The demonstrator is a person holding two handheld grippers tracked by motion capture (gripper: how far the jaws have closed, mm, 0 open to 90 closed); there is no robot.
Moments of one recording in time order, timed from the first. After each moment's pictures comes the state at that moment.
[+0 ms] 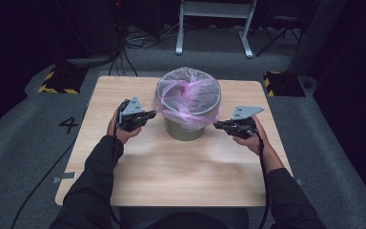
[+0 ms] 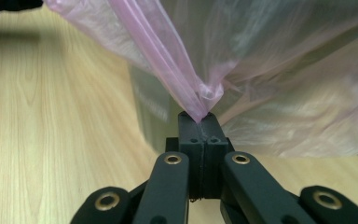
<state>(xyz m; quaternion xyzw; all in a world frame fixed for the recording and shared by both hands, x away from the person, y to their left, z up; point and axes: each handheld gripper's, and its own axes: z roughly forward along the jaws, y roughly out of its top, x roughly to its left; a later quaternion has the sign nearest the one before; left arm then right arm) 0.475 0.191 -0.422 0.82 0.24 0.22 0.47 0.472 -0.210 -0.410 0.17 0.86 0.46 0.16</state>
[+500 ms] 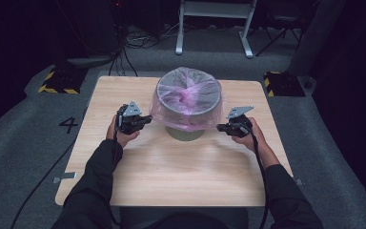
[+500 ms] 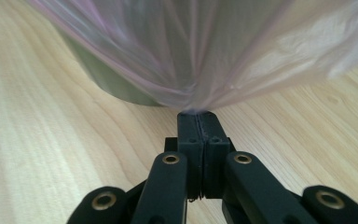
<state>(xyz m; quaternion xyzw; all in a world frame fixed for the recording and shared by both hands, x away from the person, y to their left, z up) 0.488 0.203 -0.454 0.82 0.30 0.19 0.44 0.509 -0.218 -0.455 0.24 0.89 0.37 0.14</state>
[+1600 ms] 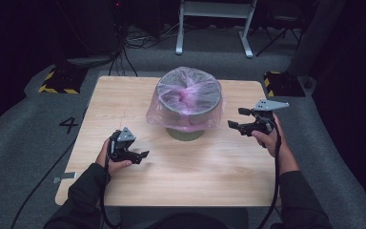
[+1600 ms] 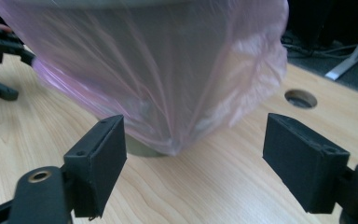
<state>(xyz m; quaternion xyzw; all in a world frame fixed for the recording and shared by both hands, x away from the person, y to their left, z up) 0.407 0.214 -0.483 0.85 0.35 0.15 0.37 0.473 -0.261 -0.389 0.29 0.80 0.49 0.17</state>
